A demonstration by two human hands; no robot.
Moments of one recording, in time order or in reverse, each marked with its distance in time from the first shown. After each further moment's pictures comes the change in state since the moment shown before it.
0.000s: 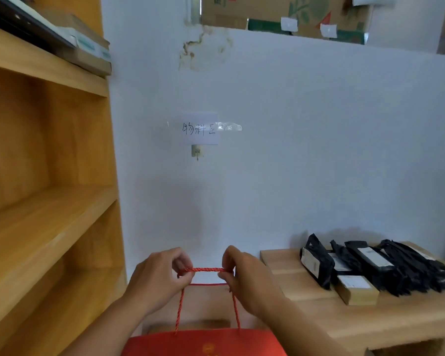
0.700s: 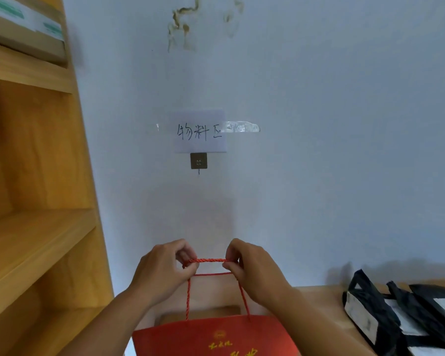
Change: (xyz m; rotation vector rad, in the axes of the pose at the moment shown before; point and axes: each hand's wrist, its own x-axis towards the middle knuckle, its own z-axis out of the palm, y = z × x) left_hand 0.274 -0.052 0.070 0.057 0.077 -0.038; right_hand 0.275 0.139 0.035 0.132 0.037 -0.143
